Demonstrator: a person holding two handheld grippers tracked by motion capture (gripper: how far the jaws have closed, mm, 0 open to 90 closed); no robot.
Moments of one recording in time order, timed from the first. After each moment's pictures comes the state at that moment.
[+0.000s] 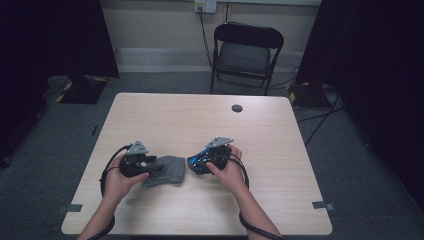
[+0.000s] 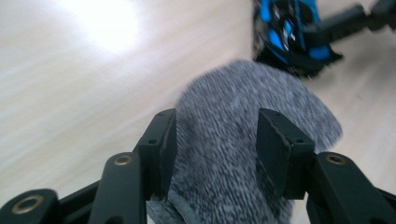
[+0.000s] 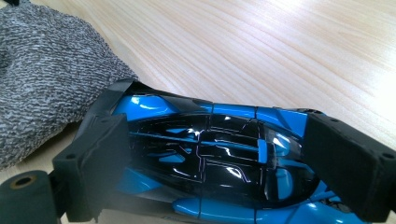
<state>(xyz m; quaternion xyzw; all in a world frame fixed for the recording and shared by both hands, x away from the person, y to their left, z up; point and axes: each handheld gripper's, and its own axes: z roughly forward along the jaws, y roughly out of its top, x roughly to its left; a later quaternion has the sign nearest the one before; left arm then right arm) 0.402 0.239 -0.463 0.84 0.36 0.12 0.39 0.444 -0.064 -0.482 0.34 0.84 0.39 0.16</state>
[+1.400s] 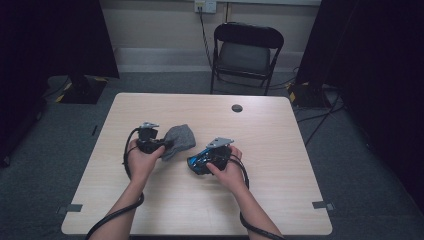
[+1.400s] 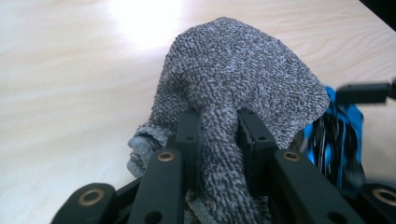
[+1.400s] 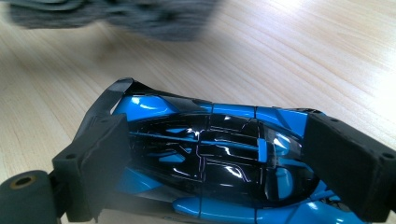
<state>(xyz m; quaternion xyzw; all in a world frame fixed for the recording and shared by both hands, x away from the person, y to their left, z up) 0.466 0.183 -0.442 0.74 0.52 0.12 0.41 0.444 -0.065 -0.483 0.34 0.84 0.40 0.16</state>
